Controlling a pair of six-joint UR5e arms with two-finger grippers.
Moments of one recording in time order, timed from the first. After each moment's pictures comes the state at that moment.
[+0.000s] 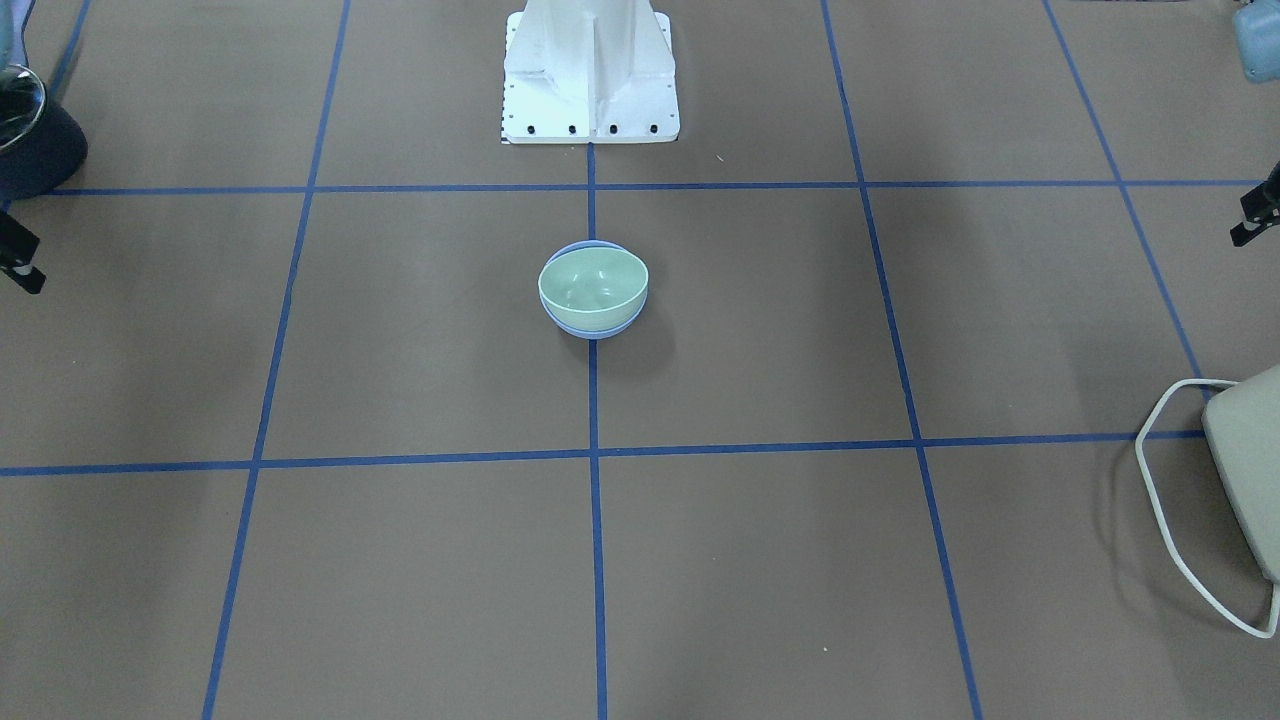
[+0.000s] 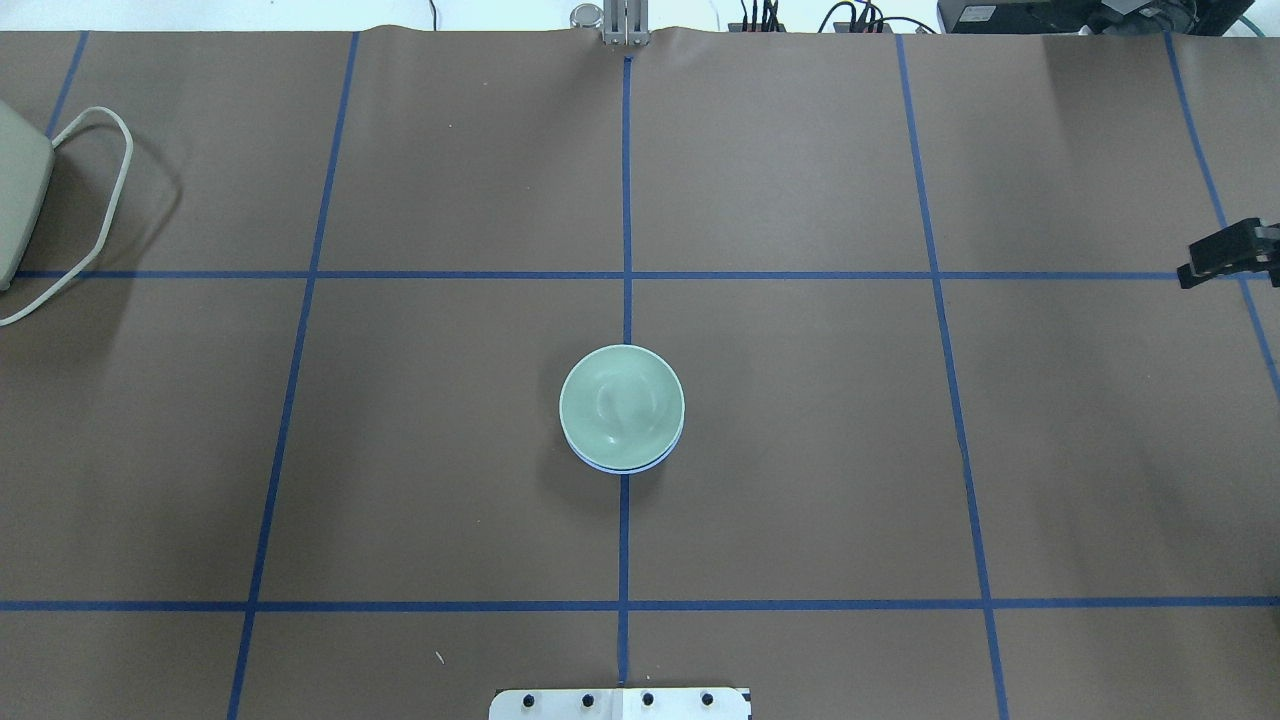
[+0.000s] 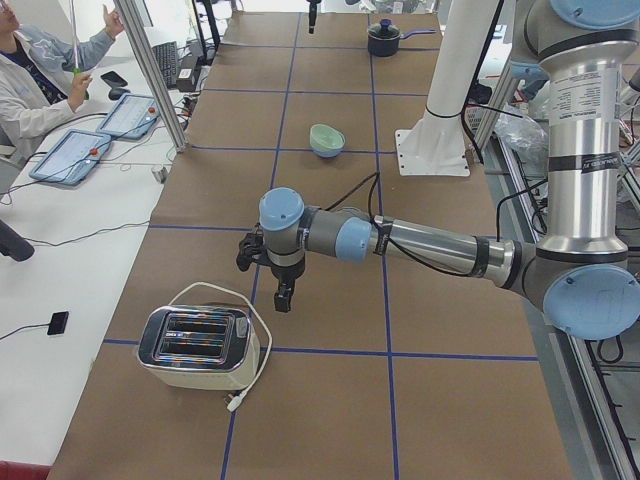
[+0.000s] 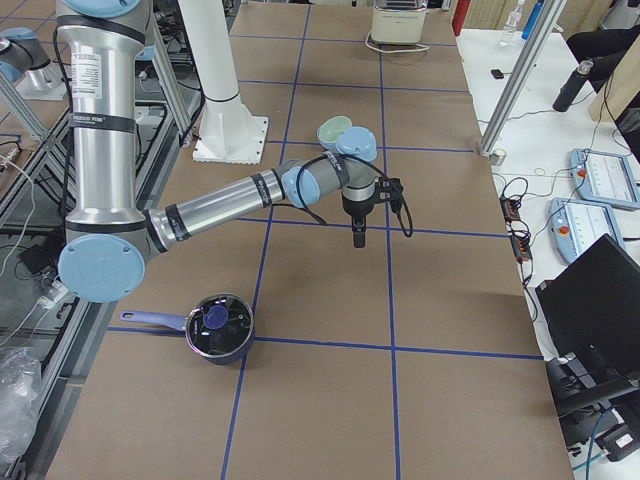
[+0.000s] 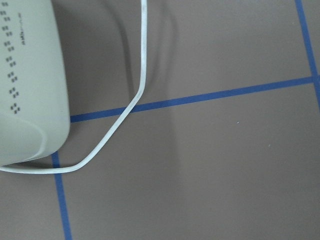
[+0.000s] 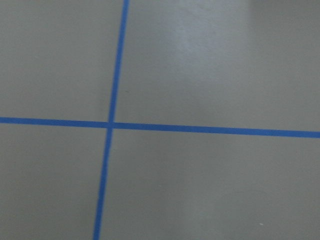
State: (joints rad) left arm -1.43 -1.48 -1.83 -1.55 -2.33 -0.06; right arm 1.26 -1.63 1.96 -1.48 2.29 0.51
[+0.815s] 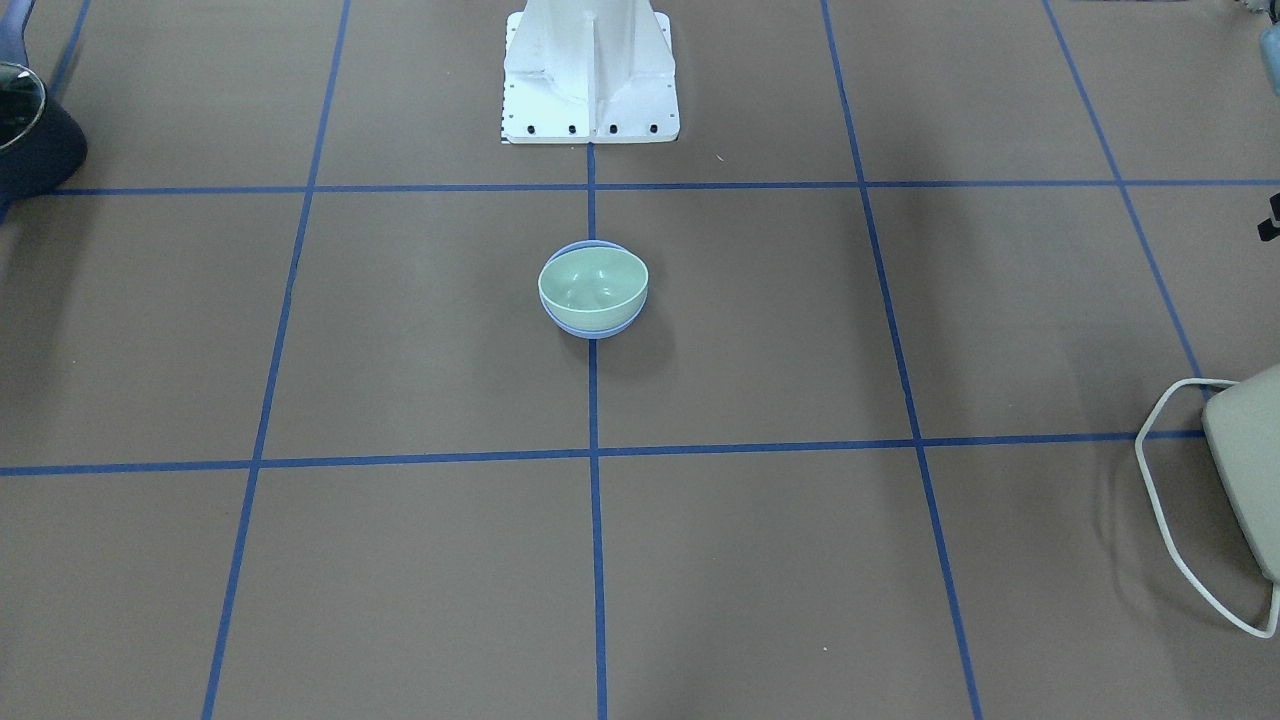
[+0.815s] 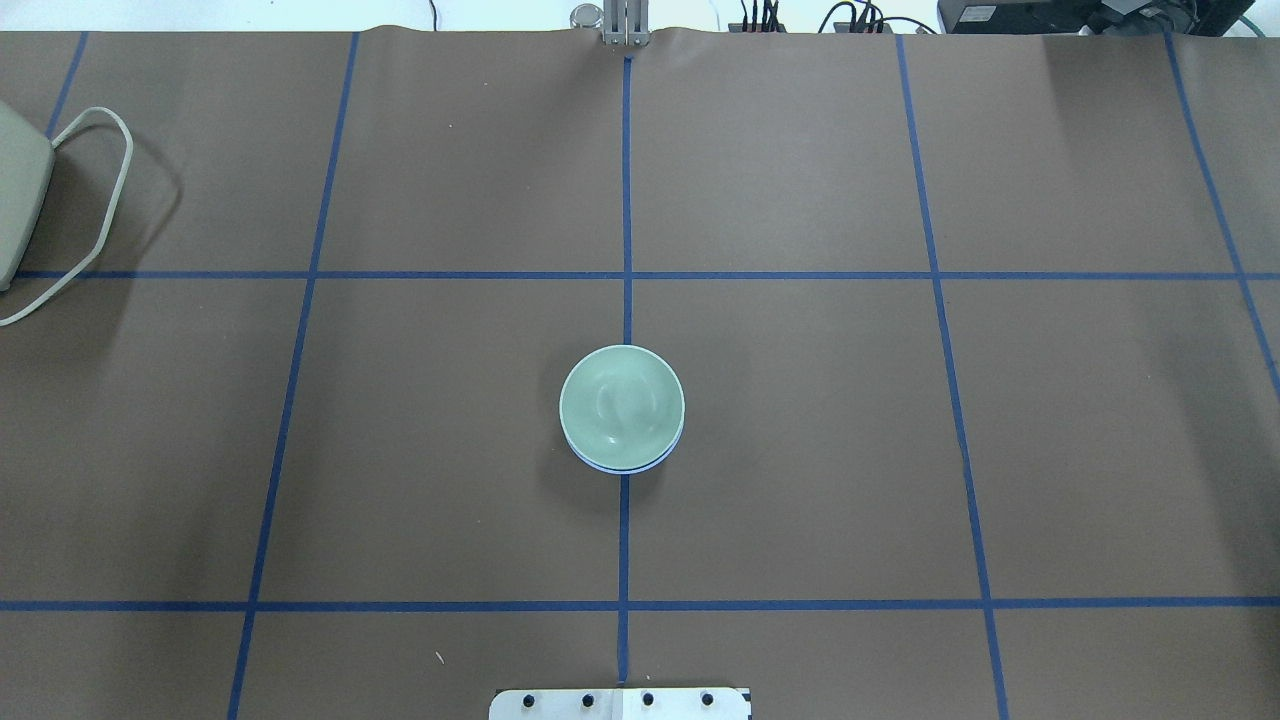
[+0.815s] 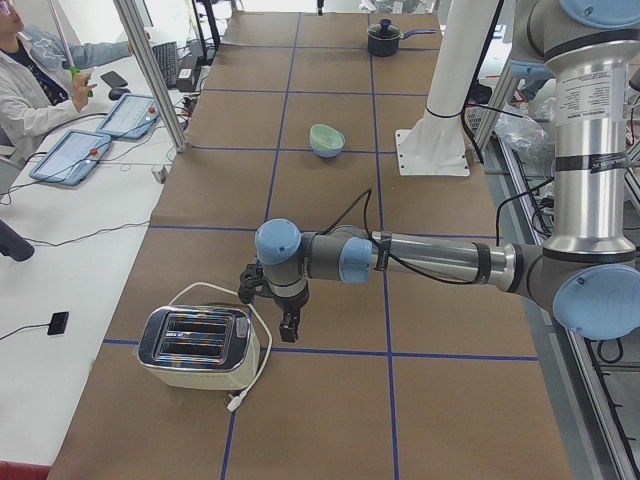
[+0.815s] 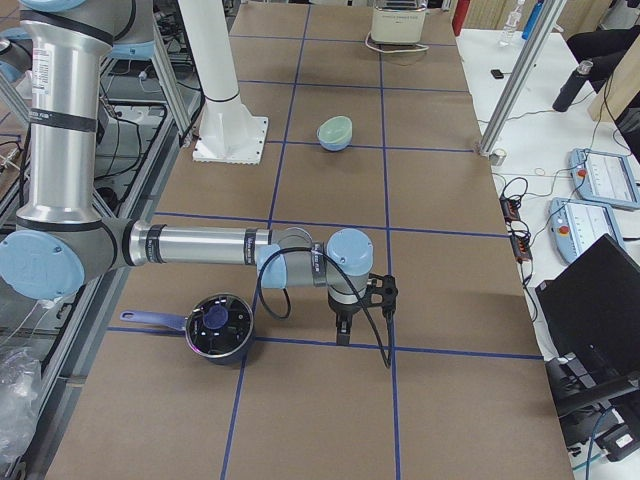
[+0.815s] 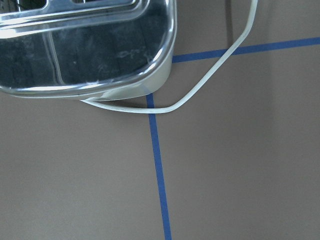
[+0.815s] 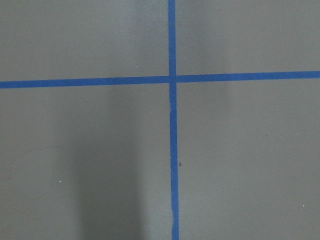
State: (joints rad) left arm -1.47 -1.46 -1.73 -1.54 -2.34 0.02; right arm 1.52 -1.71 1.69 -1.48 2.34 0.12
